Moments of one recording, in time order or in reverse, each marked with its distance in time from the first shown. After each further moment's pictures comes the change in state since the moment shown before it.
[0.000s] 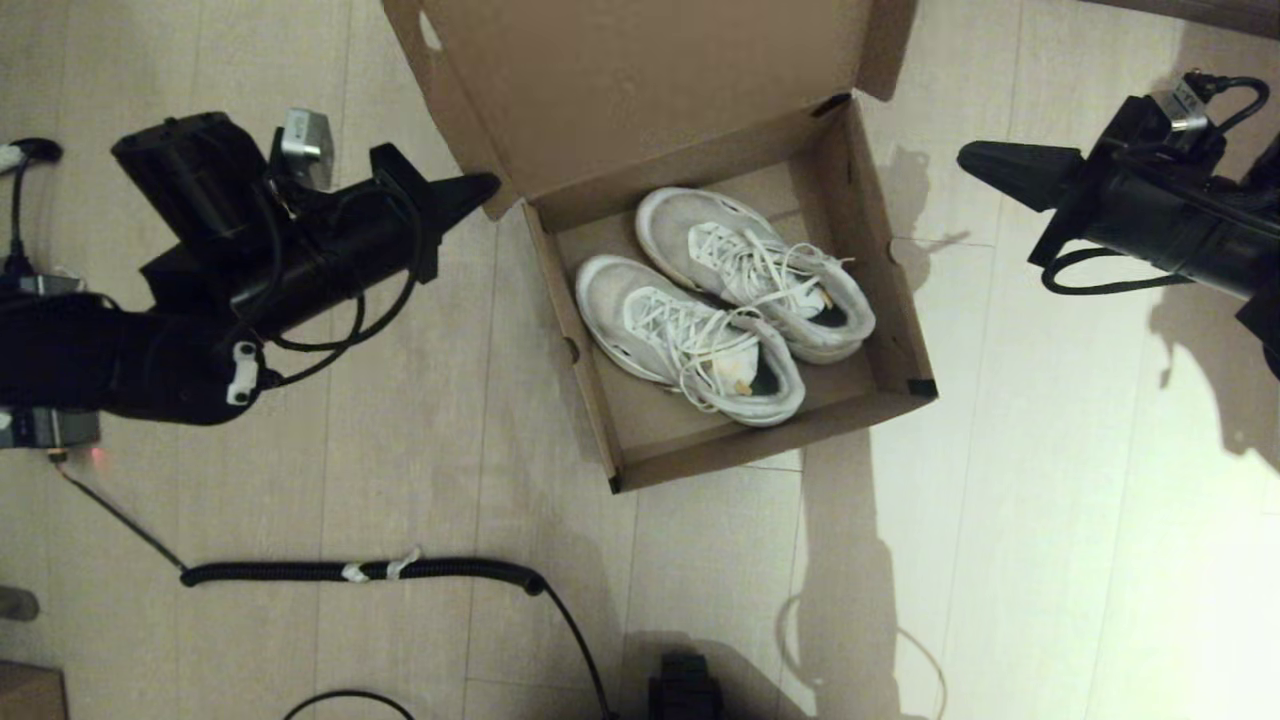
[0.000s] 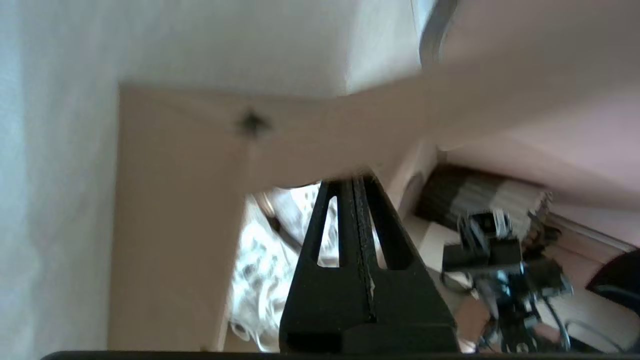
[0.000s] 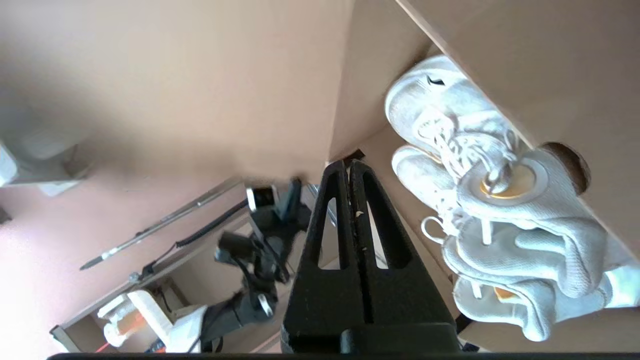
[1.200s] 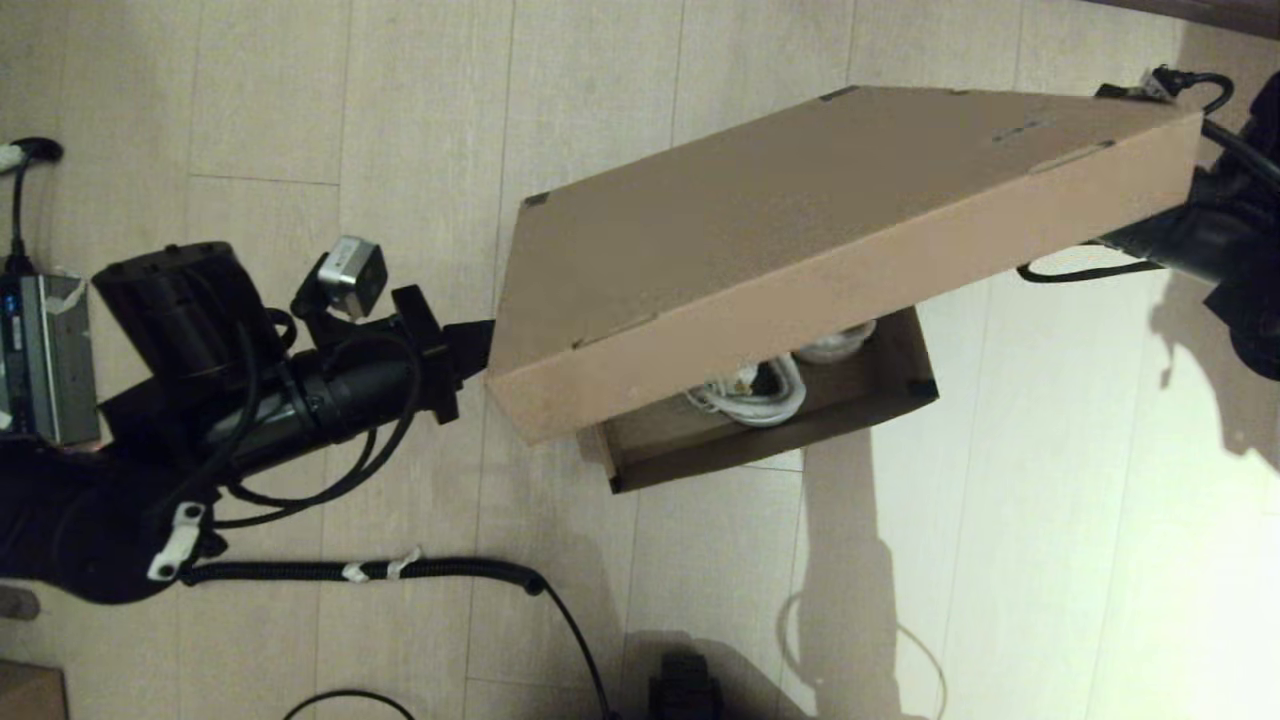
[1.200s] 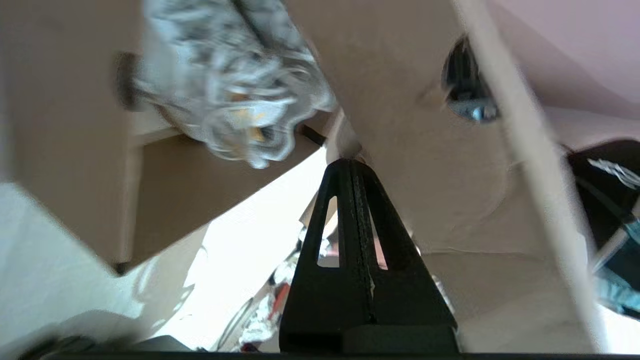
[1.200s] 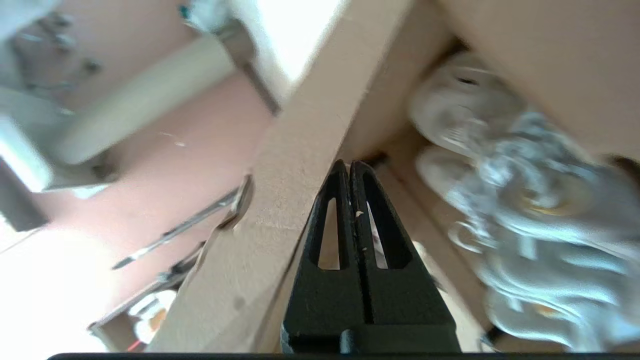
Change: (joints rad) left arm -0.098 -0.179 0.493 -0.098 -0.165 -0.009; right arm 0.030 0.039 -0.078 -0.002 -0.010 0.082
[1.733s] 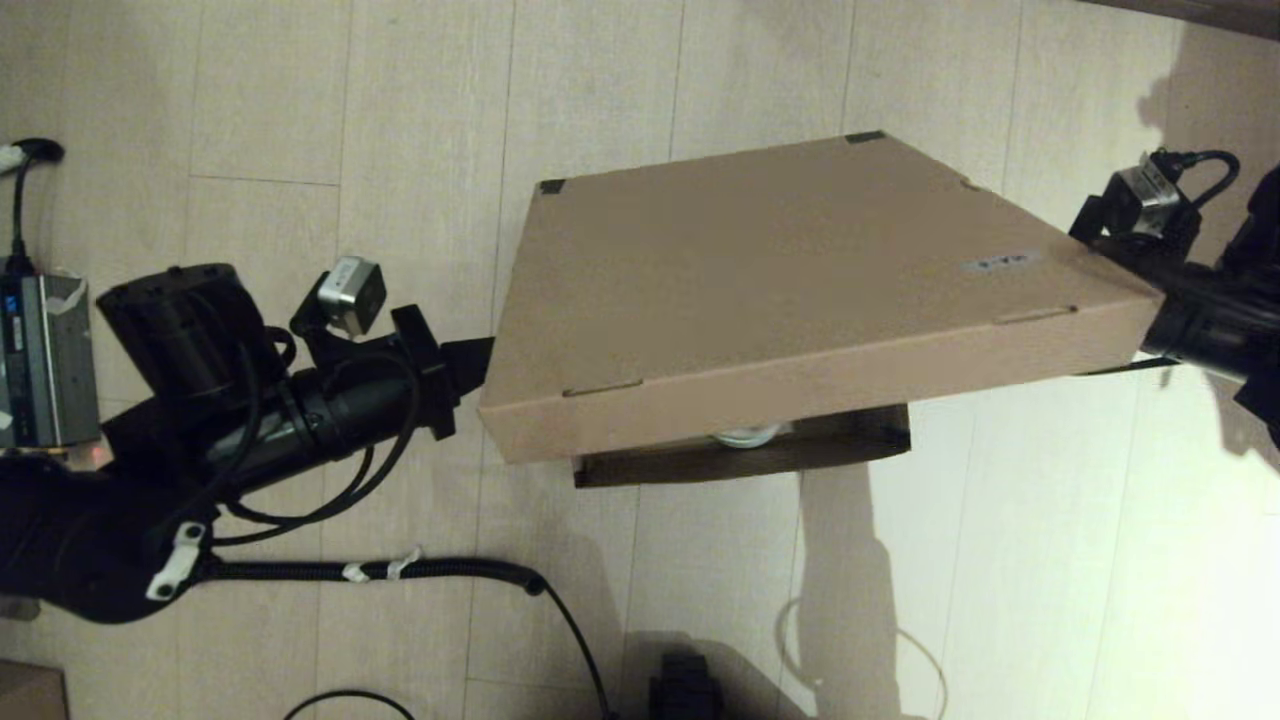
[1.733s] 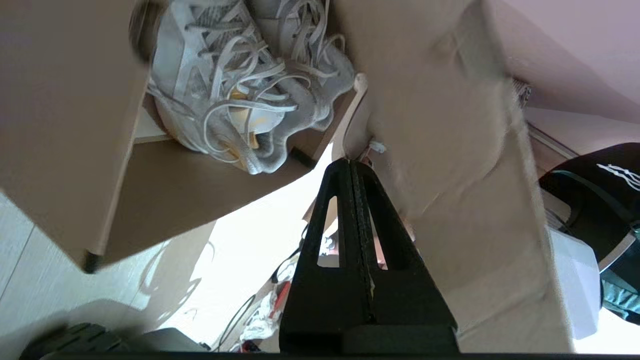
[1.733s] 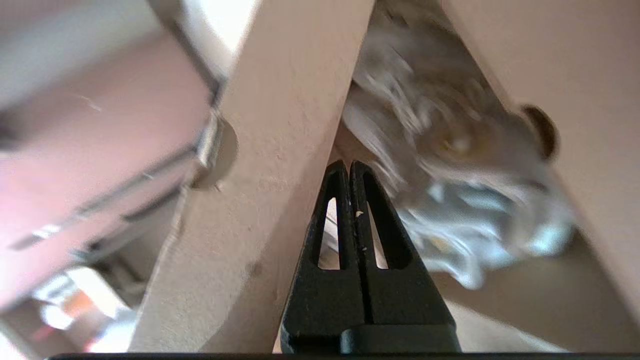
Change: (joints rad) left arm 0.016 0.005 0.052 -0.034 0.000 0.000; right arm 0.000 -0.095 0.297 0.001 0.002 -0.256
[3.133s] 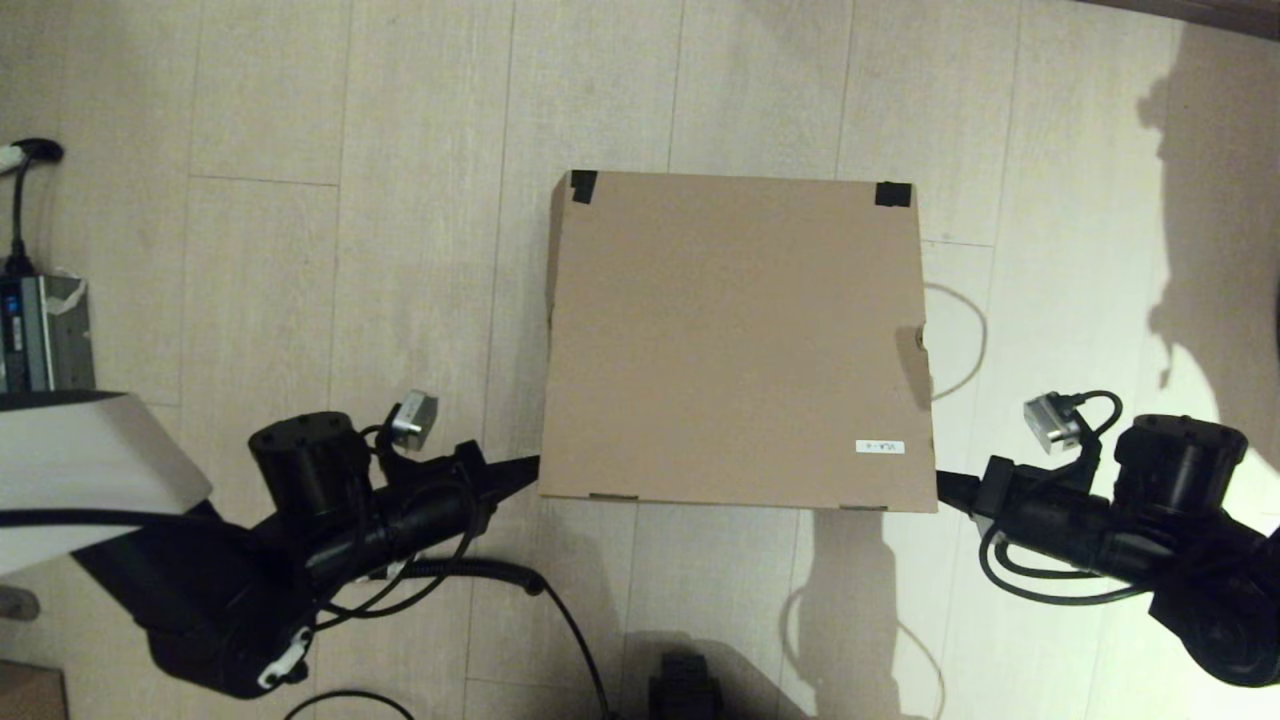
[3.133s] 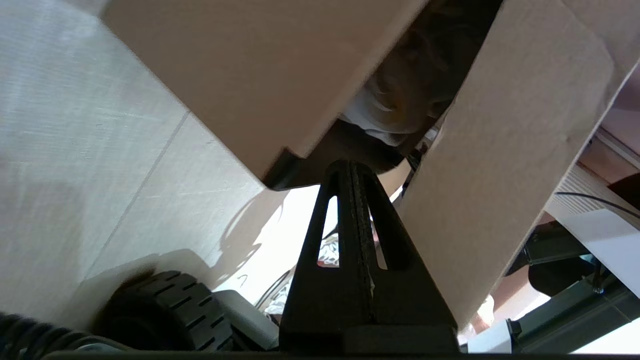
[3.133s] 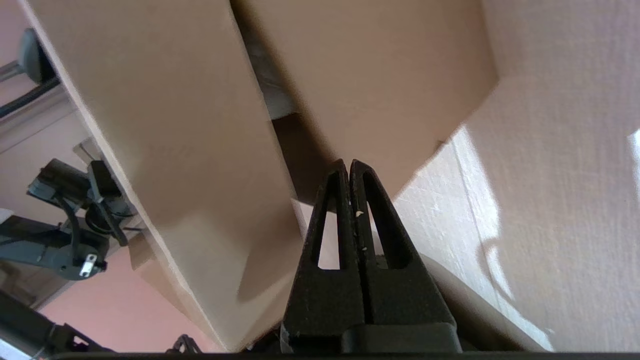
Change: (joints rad) left arm 0.013 0.339 0.228 -0.398 -0.003 0.053; right arm -0.017 0.262 0.584 -0.448 -0.004 -0.394
